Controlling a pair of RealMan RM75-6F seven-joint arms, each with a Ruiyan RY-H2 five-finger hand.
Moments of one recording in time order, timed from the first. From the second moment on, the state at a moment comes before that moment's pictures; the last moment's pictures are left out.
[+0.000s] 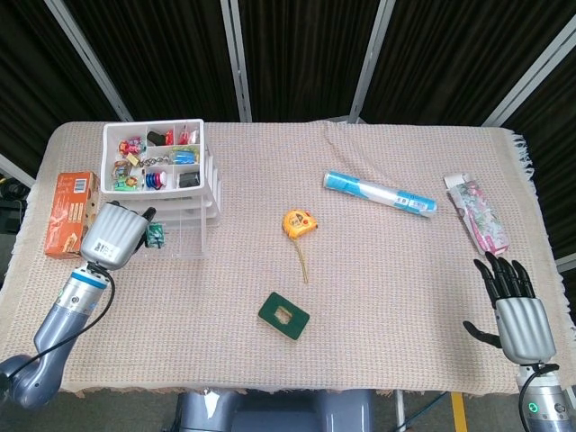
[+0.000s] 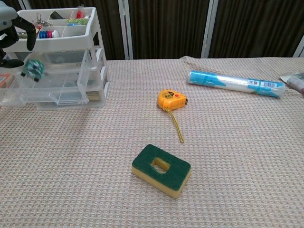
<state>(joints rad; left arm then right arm) -0.57 -1.21 -0.18 -1.68 1.34 1.19 0.71 0.09 -1.19 0.06 -1.59 -1.56 1.53 -0.09</state>
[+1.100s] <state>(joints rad) -0.45 -1.08 0.17 -1.60 2.01 1.38 0.65 0.08 -1.20 0.06 -1.59 -1.56 1.53 -0.09</state>
